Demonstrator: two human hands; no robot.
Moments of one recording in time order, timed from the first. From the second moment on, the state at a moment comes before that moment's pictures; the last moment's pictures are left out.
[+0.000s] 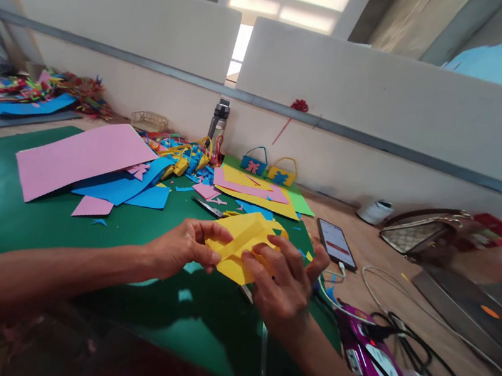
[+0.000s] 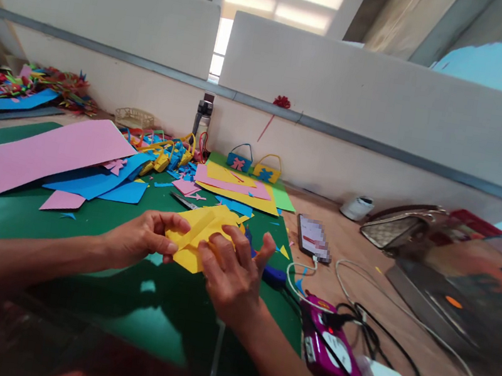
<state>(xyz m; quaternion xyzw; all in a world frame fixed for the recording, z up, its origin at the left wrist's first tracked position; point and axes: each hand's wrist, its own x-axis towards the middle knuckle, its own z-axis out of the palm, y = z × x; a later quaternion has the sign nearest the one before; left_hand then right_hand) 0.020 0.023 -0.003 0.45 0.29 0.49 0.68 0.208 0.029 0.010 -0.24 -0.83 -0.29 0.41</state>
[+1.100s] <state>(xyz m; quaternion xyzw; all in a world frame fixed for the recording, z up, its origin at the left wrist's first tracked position) 0.009 0.026 0.005 0.78 0.33 0.50 0.18 0.203 0.029 0.016 -0.26 -0.85 -0.16 0.43</state>
